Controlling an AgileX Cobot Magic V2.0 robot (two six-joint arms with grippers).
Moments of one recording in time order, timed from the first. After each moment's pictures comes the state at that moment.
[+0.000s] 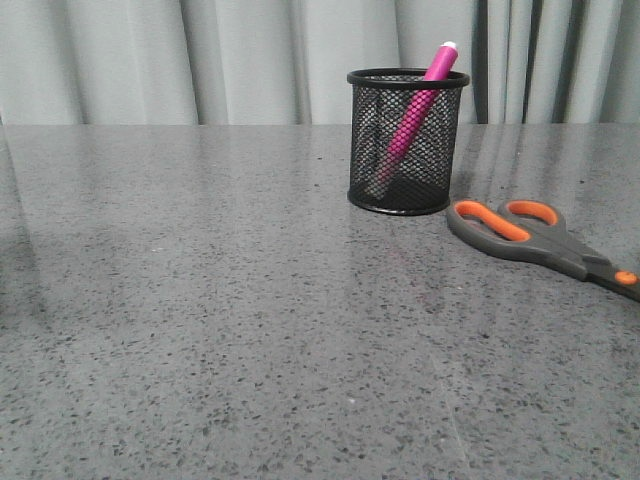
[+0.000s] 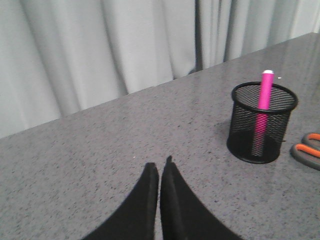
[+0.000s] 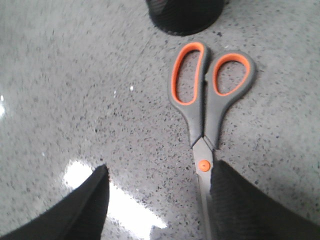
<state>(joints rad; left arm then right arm) 0.00 0.85 -0.62 -1.47 0.64 1.69 0.08 0.92 -0.74 0.60 0.88 -0.66</state>
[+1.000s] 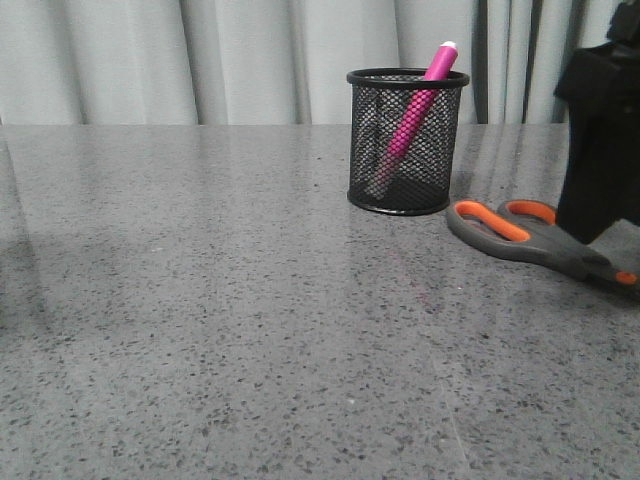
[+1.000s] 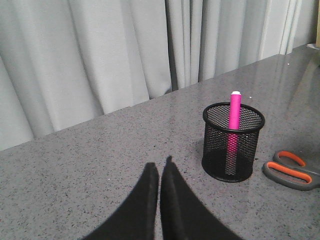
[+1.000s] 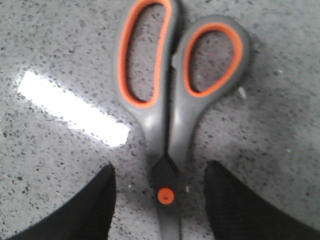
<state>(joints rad) -0.05 0.85 -0.61 -1.58 0.65 1.76 0.33 1.35 -0.99 0.16 0.95 -0.24</state>
